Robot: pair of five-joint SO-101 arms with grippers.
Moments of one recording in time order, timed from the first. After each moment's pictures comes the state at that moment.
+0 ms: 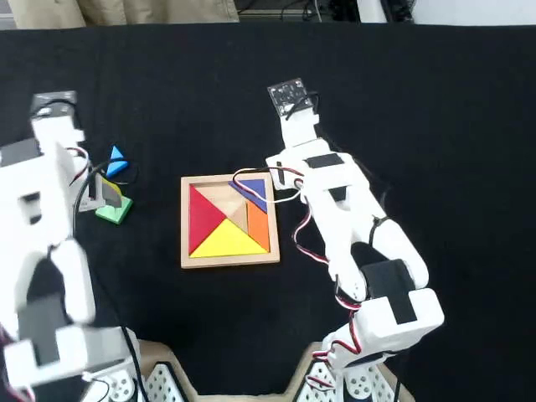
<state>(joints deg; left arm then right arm) -24.6 -3.0 16.9 74.9 -15.7 -12.1 6.2 29.8 30.7 8.2</state>
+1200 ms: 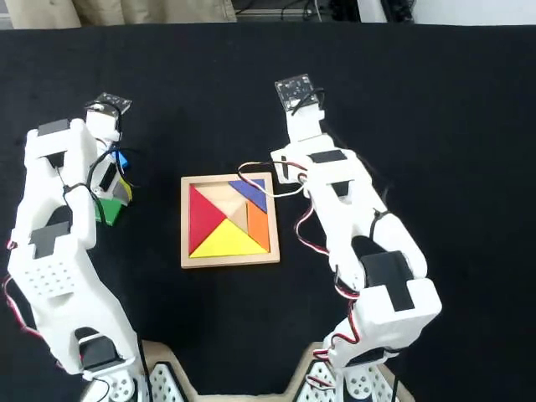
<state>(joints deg) -22.6 30.4 -4.1 67.6 -37.9 -10.4 9.6 27.2 28.5 8.2</state>
